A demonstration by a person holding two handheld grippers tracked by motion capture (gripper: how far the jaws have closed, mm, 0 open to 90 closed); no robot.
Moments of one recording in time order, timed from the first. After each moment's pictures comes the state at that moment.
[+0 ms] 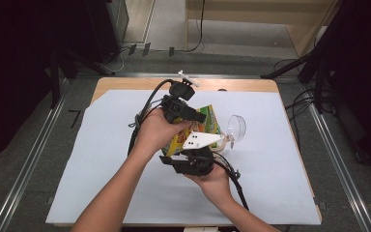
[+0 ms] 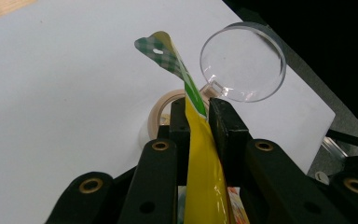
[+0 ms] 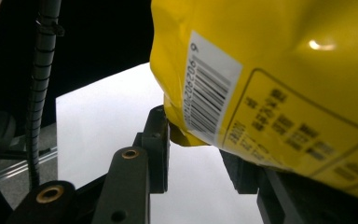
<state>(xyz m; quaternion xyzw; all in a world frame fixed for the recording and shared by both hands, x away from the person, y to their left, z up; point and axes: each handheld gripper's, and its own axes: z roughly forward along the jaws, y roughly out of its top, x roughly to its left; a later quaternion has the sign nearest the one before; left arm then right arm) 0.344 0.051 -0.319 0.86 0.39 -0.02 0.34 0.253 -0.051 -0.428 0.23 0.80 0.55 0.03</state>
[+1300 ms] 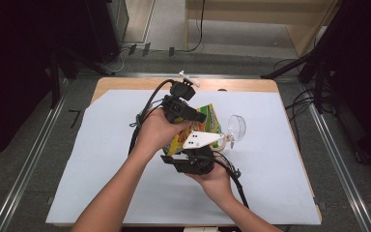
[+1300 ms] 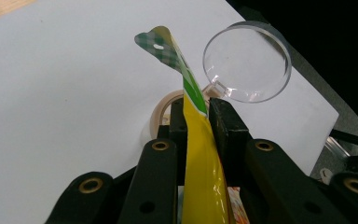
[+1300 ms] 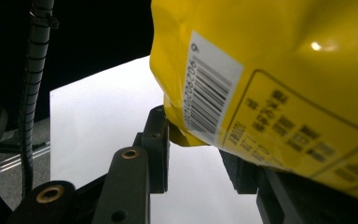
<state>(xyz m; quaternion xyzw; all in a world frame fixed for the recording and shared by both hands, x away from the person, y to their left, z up) 0.346 0.050 -0.322 0.86 0.39 -0.02 0.33 0.257 -0.052 -0.429 0.22 0.81 0.55 0.04</state>
